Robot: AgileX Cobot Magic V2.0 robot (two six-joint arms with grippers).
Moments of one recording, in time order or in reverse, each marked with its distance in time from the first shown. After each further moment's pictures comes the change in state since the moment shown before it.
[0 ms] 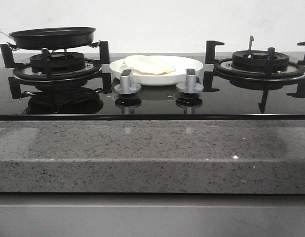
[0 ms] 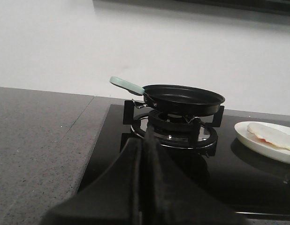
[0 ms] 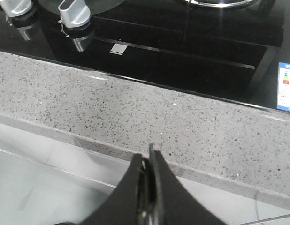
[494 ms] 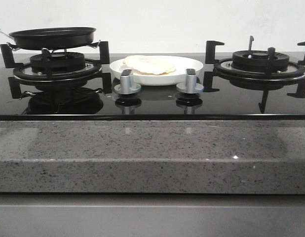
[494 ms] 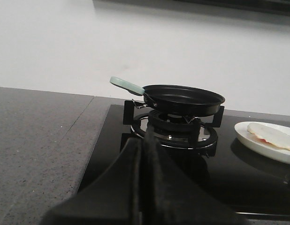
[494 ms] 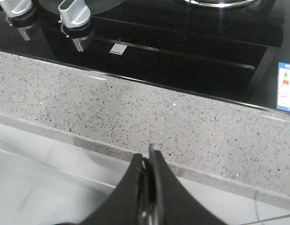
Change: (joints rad) left arm 0.000 0.000 0.000 0.000 0.000 0.000; right arm 0.000 -0.012 0.004 -0.002 -0.002 0.000
